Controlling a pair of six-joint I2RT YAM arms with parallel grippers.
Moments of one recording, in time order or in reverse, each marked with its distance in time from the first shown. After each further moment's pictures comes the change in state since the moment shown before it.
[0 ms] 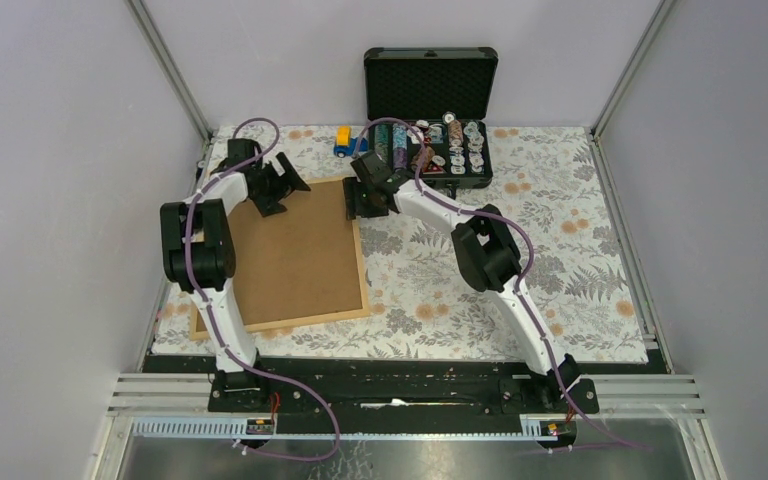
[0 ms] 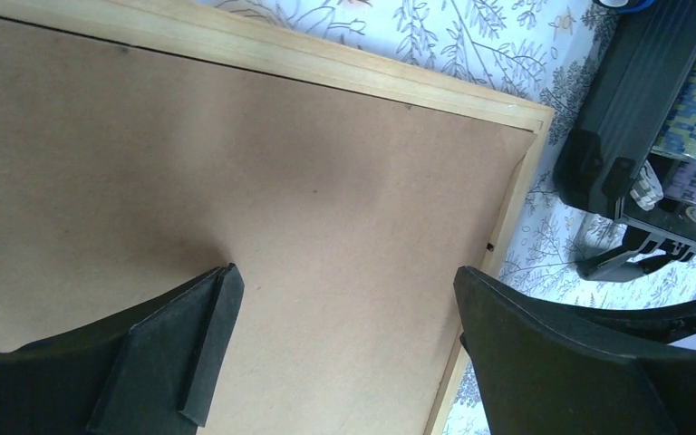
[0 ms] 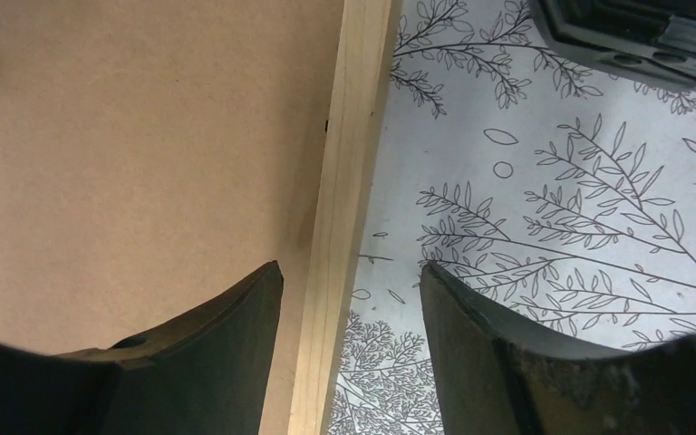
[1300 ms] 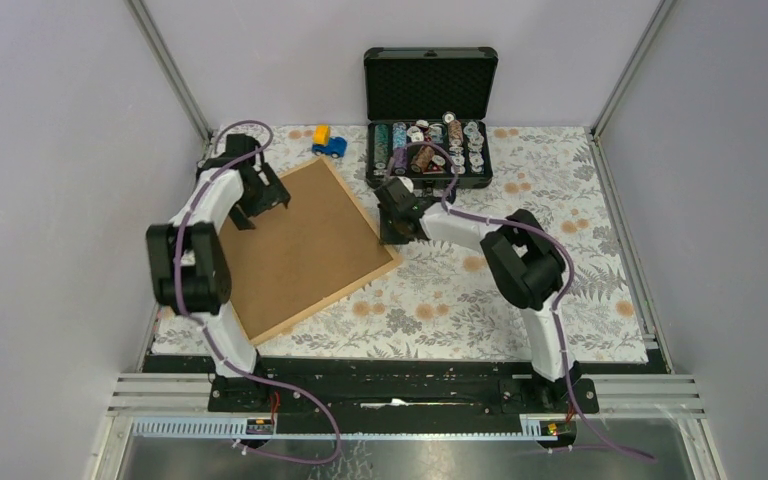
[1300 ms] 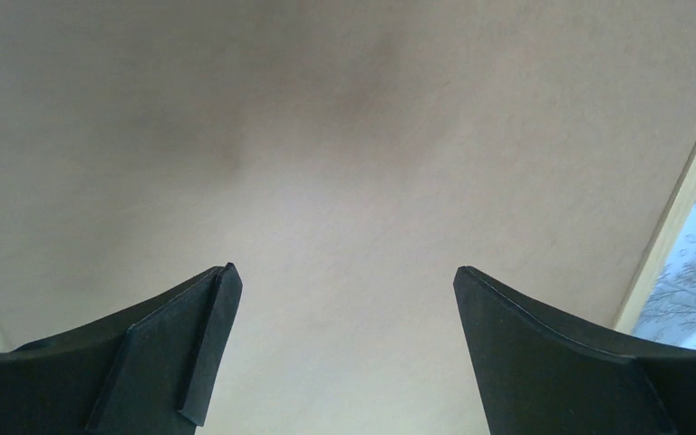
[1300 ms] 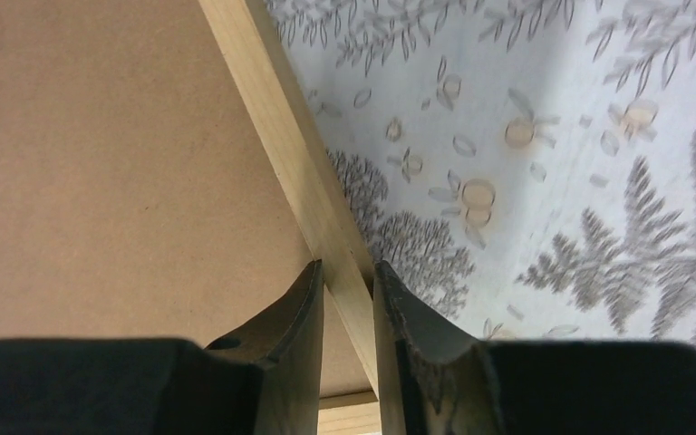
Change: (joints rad) left arm -0.044 -0.294 -0.038 -0.433 -0.476 -0.032; right arm 0.016 -0.350 -0.591 0.126 0.116 0.089
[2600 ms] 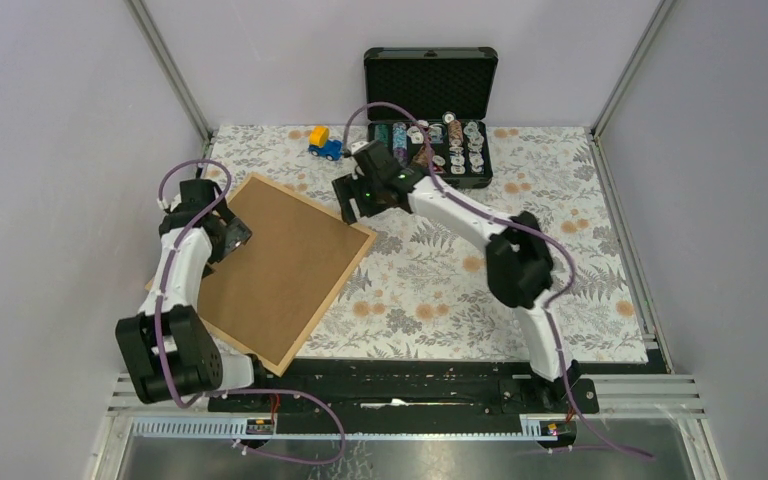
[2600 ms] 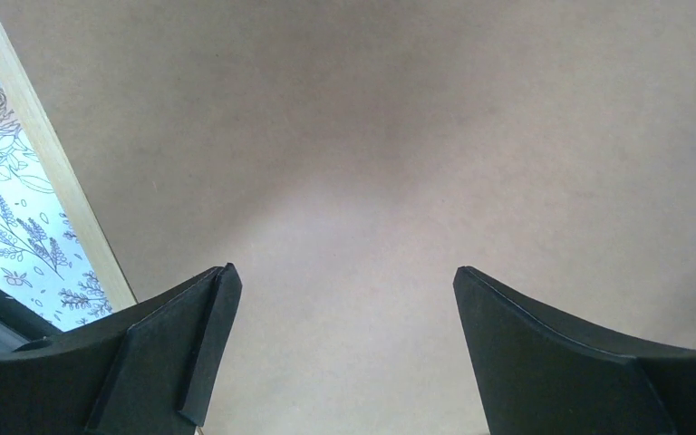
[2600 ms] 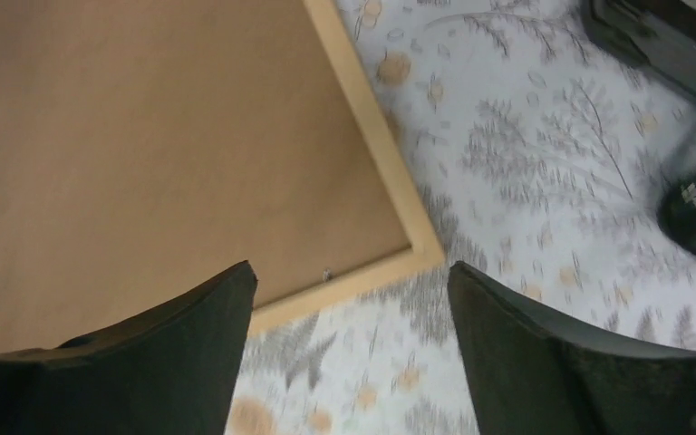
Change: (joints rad) left arm 0.177 -0.374 -0.380 0.021 -0.118 -0.009; right arm 0.039 -0.047 0.318 -0.185 -0.169 -0.314
